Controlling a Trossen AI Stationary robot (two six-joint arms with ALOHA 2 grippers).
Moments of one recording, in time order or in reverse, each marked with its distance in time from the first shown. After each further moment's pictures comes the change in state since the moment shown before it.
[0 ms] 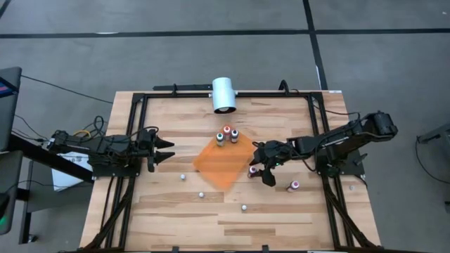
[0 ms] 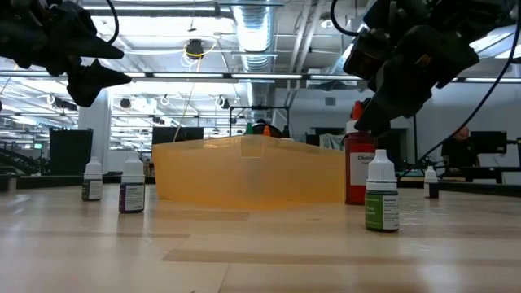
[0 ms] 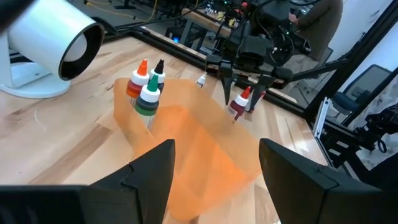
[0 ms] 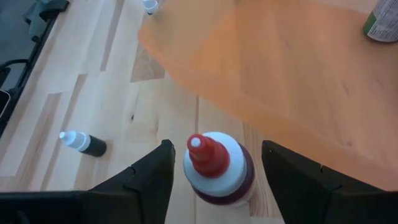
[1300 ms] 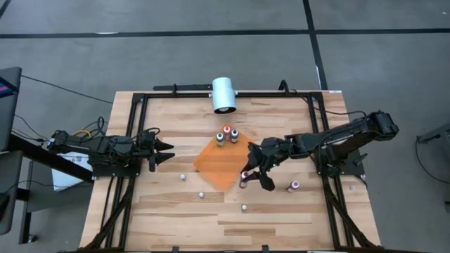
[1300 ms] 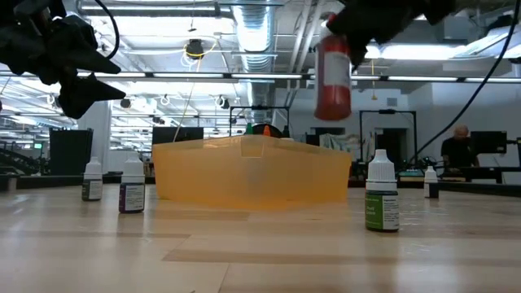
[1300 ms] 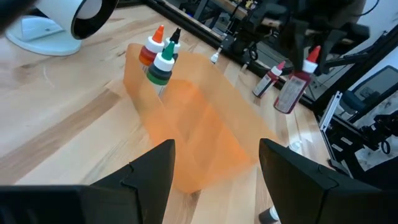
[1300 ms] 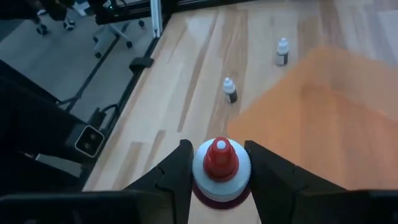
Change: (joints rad) left arm 0.000 0.000 0.000 -0.099 0.000 -0.134; right arm 0.059 -0.010 0.271 -0.127 -0.113 -0.051
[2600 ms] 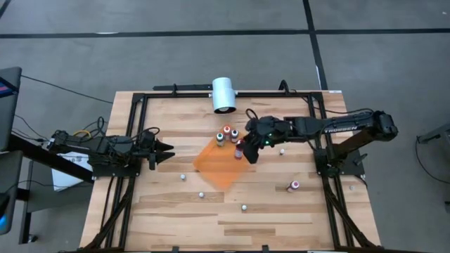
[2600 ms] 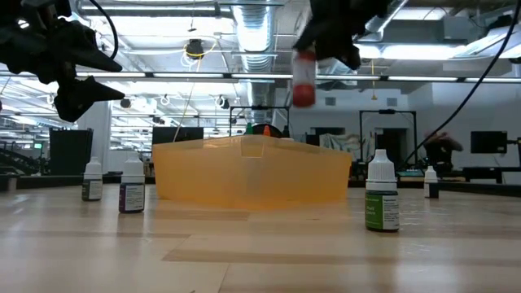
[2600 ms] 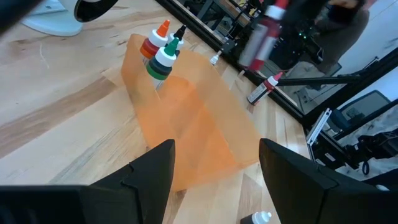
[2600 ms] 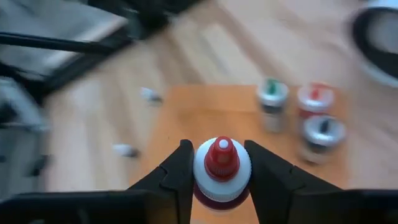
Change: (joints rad) left arm 0.000 0.000 0.000 0.003 0.000 -0.131; right arm -0.149 0.003 0.240 -0.336 0.337 0.341
